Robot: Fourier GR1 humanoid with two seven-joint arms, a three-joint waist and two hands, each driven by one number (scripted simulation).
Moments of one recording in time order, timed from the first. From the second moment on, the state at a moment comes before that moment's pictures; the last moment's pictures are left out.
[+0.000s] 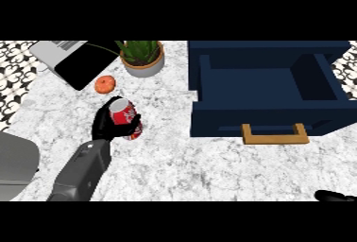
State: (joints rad) left arm -0.65 0.09 0.33 -0.29 0.05 -0.08 -0.71; right arm 0.10 -0.07 -0.28 -2.24 -0.07 0.09 0.28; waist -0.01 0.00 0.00
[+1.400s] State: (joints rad) left arm -1.01 0.00 -0.06 -0.92 0.18 0.28 0.07; right arm 0.08 -0.09 -0.31 -2.27 -0.07 0.08 0.33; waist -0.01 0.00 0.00
